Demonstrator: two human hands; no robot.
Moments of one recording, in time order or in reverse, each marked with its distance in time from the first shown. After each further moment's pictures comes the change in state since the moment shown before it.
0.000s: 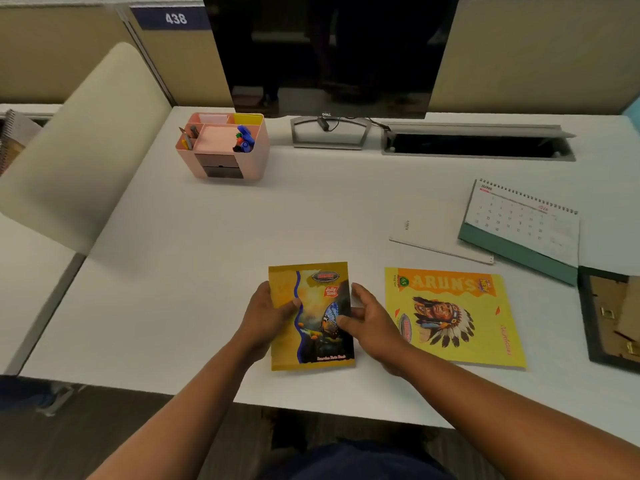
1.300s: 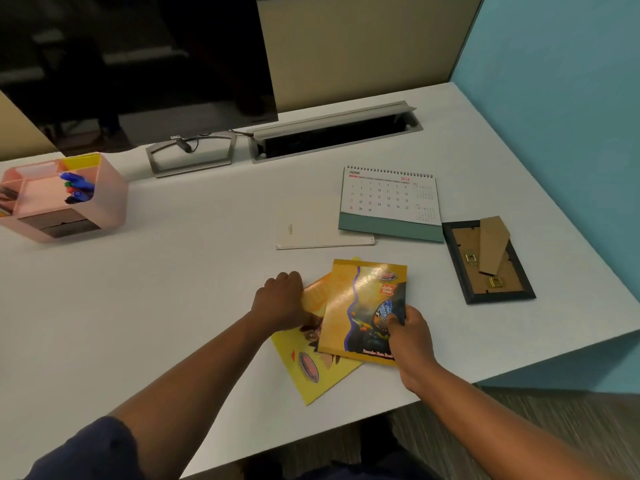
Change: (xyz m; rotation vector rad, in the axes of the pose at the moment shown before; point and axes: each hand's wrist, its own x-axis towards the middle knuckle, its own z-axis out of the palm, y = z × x) left_hand 0.041 0.056 0.210 1.393 -0.371 0.451; right_hand -0.075 0.076 -0.161 0.234 0.841 0.202
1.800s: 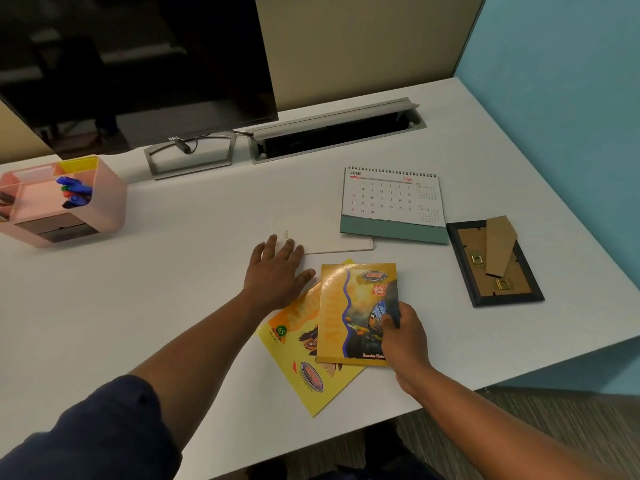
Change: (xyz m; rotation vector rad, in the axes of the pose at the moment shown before) left_hand 0.042 -0.024 -0.018 0.297 0.233 0.156; right_hand 0.006 0.002 0.019 -0.163 0.038 -0.073
